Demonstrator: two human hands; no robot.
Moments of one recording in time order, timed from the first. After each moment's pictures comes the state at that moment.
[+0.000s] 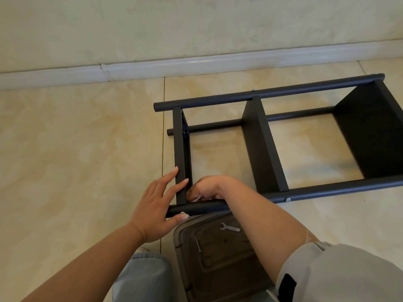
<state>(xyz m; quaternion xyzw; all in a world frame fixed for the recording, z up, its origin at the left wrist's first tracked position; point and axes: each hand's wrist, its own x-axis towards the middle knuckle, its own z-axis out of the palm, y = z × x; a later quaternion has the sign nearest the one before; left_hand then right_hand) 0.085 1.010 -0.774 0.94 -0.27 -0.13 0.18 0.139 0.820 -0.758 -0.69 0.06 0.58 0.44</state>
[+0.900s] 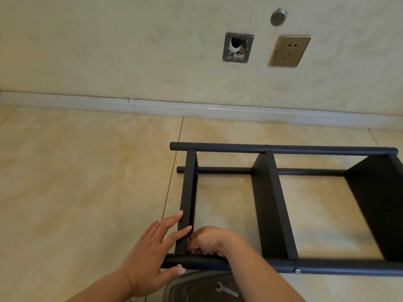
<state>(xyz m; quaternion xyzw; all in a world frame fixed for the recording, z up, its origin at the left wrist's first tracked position) 0.083 1.008 -0.773 0.94 -0.26 -0.12 0.18 0.143 0.821 -0.759 -0.73 0.01 0.57 0.39</state>
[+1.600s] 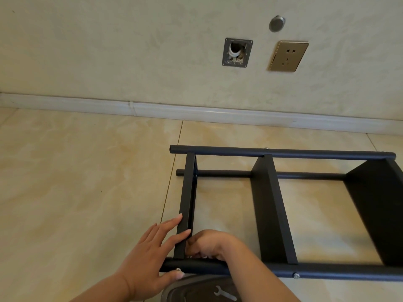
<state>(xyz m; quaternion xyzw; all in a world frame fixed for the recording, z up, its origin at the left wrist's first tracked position) 0.083 1.008 -0.774 0.94 -0.26 -0.12 0.16 0.142 0.821 -0.752 -0.72 0.00 0.57 0.39</state>
